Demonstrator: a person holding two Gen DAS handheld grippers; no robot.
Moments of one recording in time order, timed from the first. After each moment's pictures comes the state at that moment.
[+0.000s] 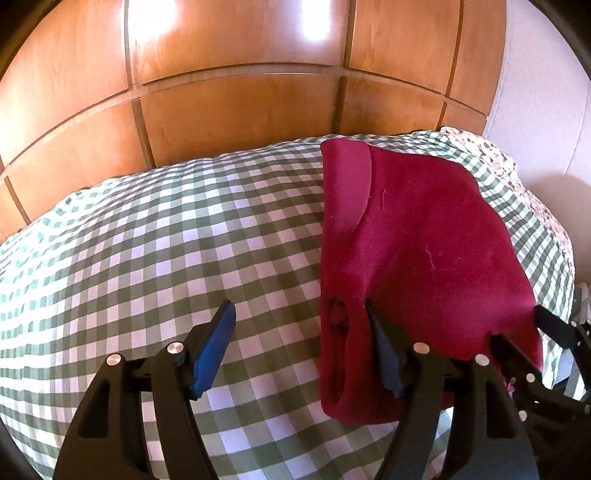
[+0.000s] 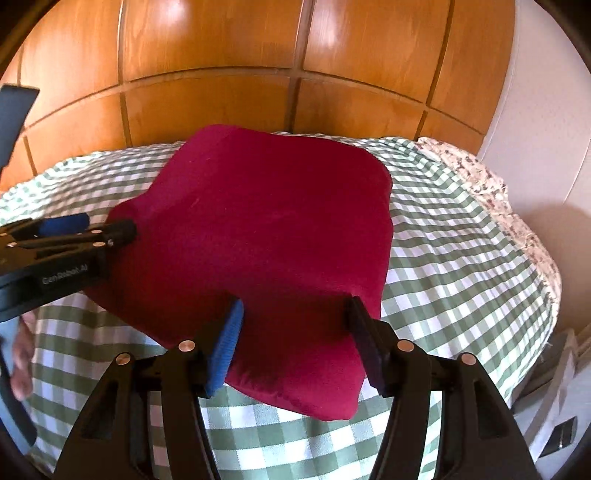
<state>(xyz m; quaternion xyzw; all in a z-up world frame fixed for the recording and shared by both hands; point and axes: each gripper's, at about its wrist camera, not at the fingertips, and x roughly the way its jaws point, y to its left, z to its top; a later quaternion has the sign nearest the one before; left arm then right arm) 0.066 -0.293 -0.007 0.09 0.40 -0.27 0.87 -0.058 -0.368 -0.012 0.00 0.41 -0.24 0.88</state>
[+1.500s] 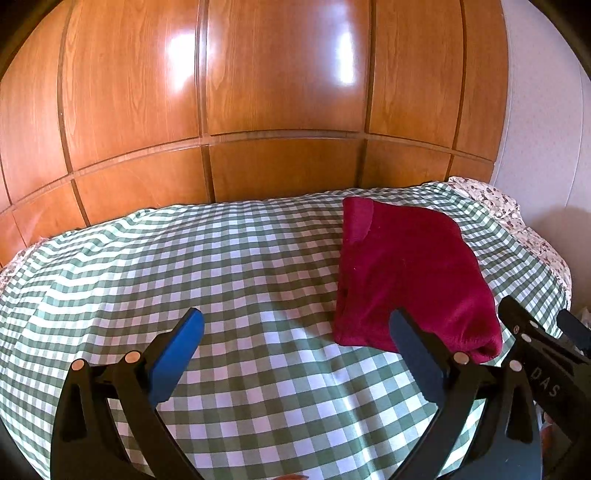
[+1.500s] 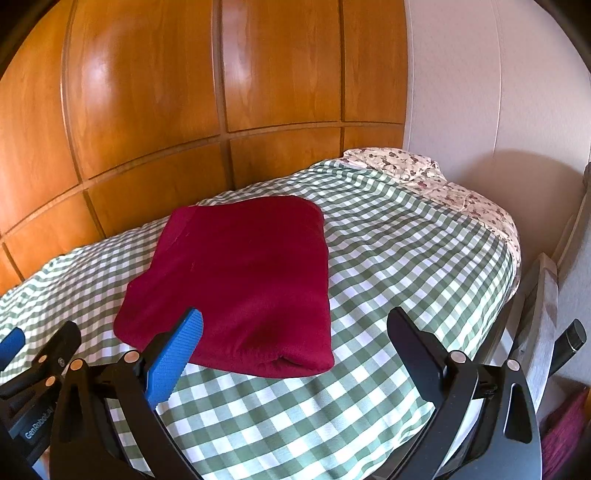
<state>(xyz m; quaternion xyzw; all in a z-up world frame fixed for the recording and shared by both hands) -0.014 -0.228 0.054 0.05 0.32 -0.21 0.92 -0.117 -0.343 0.048 0.11 0.30 -0.35 0.88</state>
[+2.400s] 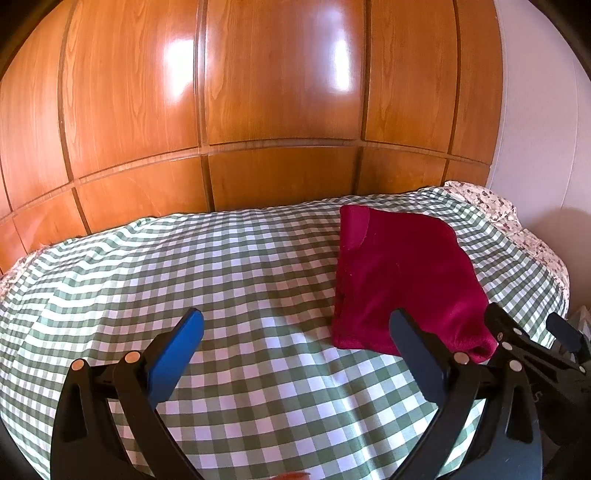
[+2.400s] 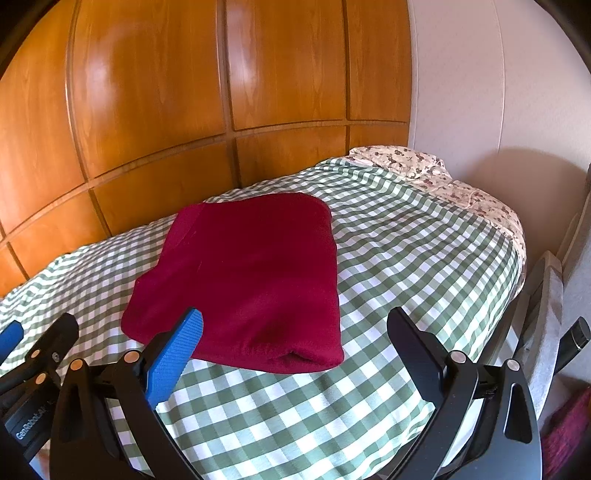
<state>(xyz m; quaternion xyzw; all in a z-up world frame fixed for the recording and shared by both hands) -0.020 -0.226 0.061 0.06 0.30 -0.21 0.93 -0.116 -0.339 0.046 0.11 0.30 -0.34 0.88</state>
